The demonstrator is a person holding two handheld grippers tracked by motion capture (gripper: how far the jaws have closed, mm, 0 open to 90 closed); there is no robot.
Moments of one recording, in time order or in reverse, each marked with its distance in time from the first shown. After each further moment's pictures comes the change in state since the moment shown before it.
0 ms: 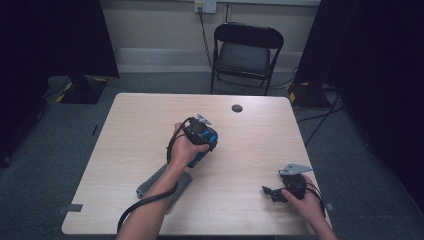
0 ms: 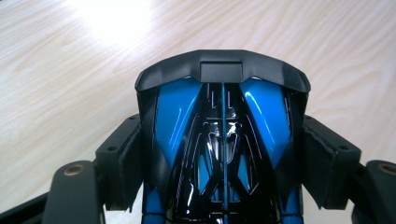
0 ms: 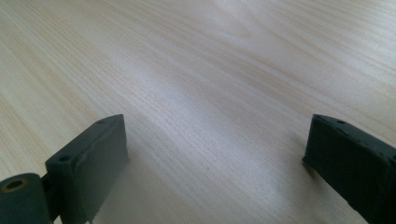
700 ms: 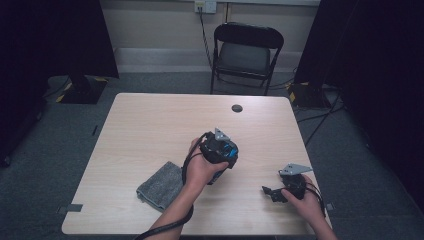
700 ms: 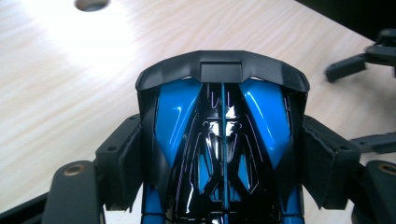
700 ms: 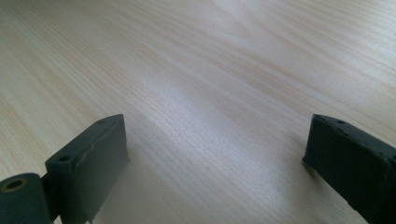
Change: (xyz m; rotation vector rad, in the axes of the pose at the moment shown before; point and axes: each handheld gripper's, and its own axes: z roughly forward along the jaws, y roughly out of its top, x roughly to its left) left arm -0.084 0.001 -0.028 -0.086 -0.071 0.005; right arm 0.000 0.000 0.000 0.000 -0.001 0.001
